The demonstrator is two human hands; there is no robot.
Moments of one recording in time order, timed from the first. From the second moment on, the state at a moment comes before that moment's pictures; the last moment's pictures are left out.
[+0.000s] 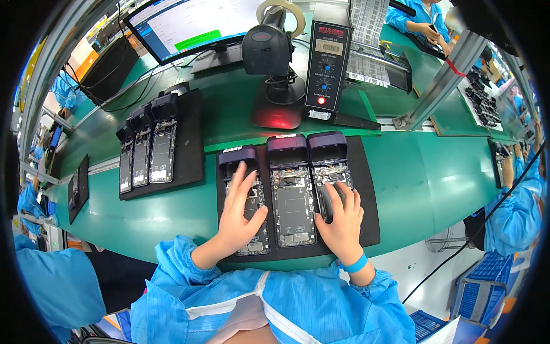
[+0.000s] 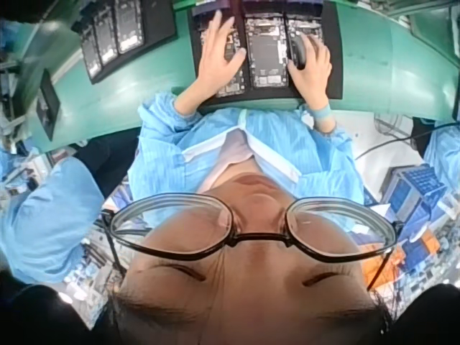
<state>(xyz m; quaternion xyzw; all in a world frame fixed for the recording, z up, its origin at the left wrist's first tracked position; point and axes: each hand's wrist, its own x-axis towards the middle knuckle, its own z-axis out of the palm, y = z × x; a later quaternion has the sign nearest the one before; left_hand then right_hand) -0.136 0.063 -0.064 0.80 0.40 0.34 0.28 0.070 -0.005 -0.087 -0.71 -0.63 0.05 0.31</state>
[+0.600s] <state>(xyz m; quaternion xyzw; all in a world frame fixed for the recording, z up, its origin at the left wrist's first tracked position) -0.125 0.039 -0.059 0.30 0.11 0.30 0.90 0.045 0.000 -0.018 -0.48 -0.77 0.09 0.42</state>
